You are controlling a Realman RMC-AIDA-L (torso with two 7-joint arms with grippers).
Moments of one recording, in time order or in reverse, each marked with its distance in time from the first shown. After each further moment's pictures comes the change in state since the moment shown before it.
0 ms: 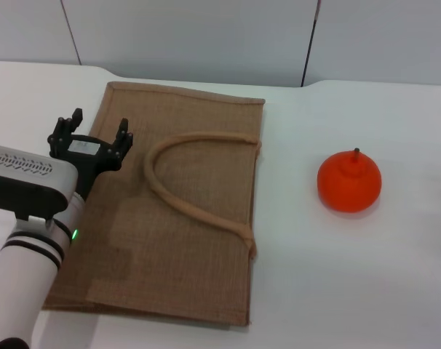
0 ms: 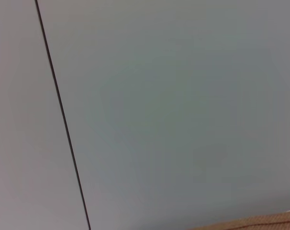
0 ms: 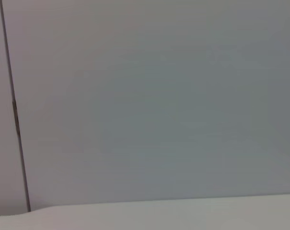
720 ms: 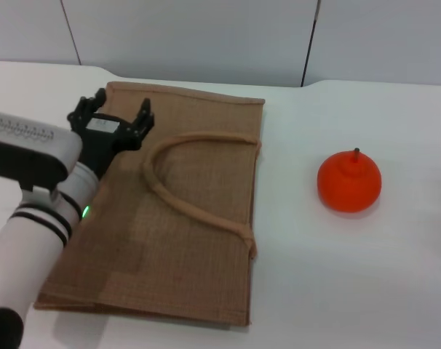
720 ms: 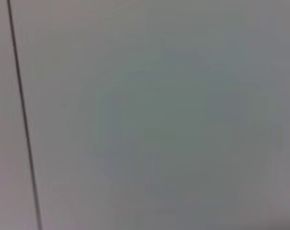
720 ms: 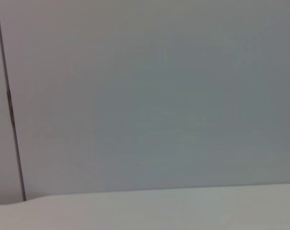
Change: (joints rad) left arm 0.008 0.087 -0.014 0.212 0.001 -0.124 -0.007; right arm 0.001 -0.003 -0.001 0.000 0.000 -0.037 0.002
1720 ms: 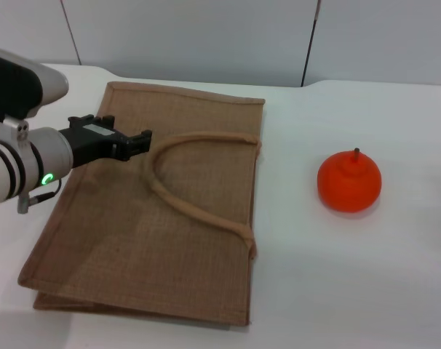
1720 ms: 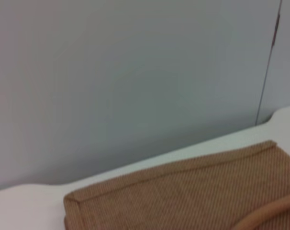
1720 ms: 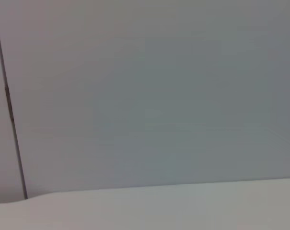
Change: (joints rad) left arm 0.134 -0.080 -0.827 0.421 0.261 -1.255 0.322; right arm 0.020 -0.001 -0.001 0.001 0.000 -0.029 0.021
